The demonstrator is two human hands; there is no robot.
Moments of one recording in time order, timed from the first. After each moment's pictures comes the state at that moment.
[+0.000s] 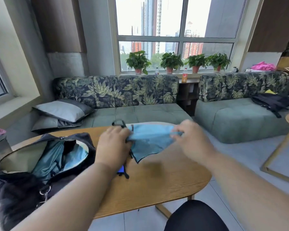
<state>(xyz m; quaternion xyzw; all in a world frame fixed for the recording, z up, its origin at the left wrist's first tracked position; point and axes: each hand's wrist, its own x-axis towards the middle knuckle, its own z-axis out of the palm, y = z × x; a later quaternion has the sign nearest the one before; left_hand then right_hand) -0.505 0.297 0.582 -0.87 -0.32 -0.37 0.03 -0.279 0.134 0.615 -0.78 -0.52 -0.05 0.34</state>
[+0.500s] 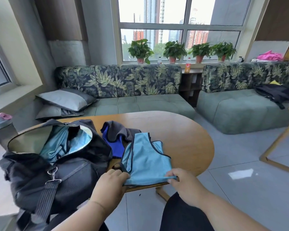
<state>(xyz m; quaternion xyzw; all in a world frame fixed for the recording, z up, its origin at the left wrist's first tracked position) -0.579 0.248 0.422 -0.94 -0.31 -0.15 0.00 -0.333 0.074 0.465 -0.79 -0.48 0.25 0.30</state>
